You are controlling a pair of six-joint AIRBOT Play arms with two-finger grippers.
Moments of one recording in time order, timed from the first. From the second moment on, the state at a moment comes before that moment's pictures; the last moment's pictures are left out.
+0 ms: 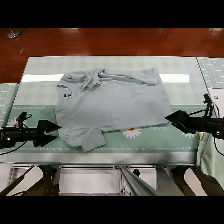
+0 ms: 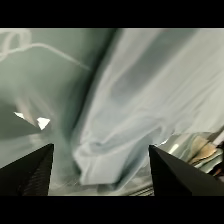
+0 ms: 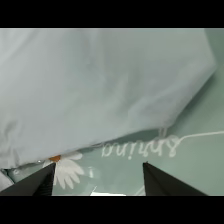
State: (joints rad) left arm 0.67 -1.07 0.36 0.77 -1.27 -1.20; right arm -0.43 -0.84 0.45 -0.80 1.15 1.26
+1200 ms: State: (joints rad) left arm 0.48 -1.09 0.32 0.64 -1.11 -1.03; right arm -0.49 -0.98 0.53 -1.00 1.11 1.45
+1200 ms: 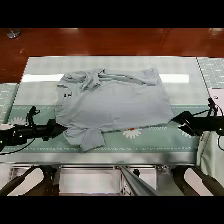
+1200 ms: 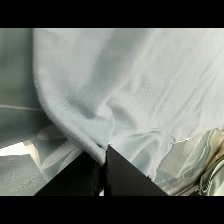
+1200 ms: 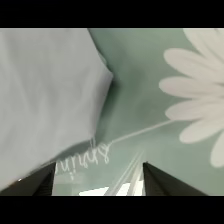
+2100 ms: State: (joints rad) left arm 0.48 -1.02 0.48 0.45 -1.14 -1.02; right arm -0.25 -1.42 1.08 -0.88 1.20 1.43
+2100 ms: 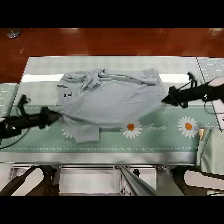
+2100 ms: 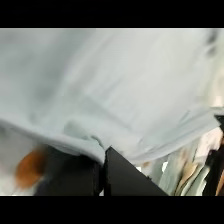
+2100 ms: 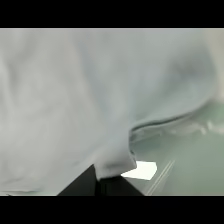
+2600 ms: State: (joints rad) left arm 0.50 -0.87 1.54 0.42 -1.13 -1.10; right arm -0.24 -1.13 2.00 -1.09 1.40 1.43
